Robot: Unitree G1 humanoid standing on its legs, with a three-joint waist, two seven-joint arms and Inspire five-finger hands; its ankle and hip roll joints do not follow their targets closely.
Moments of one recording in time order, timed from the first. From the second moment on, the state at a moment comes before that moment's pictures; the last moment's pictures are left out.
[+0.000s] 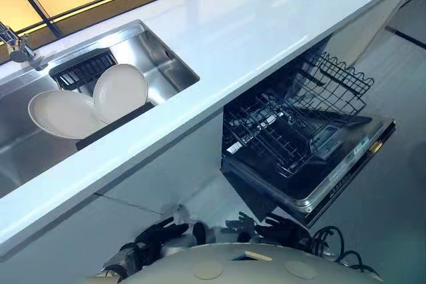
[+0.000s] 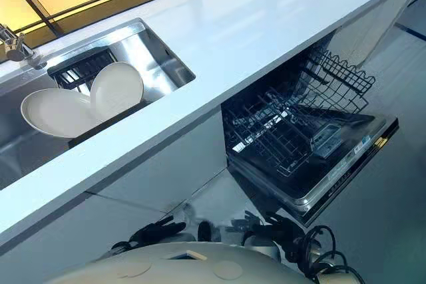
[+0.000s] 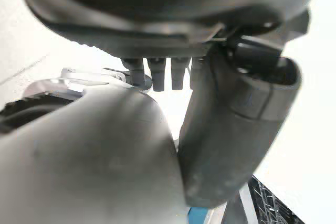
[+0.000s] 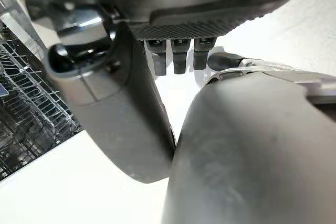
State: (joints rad) left arm 0.04 0.21 0.00 1.27 -0.36 0.02 -0.36; right arm 0.03 -0.25 0.02 1.28 0.22 -0.08 0.33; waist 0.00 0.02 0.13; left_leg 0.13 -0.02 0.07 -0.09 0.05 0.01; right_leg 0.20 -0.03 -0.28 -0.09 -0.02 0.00
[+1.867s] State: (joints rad) left arm -0.20 0.21 -0.40 -0.33 -1.55 0.09 -0.69; right arm -0.03 -0.25 0.20 1.27 0.22 -0.09 0.26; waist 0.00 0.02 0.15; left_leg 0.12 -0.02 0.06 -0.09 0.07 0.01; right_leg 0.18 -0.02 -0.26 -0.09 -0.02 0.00
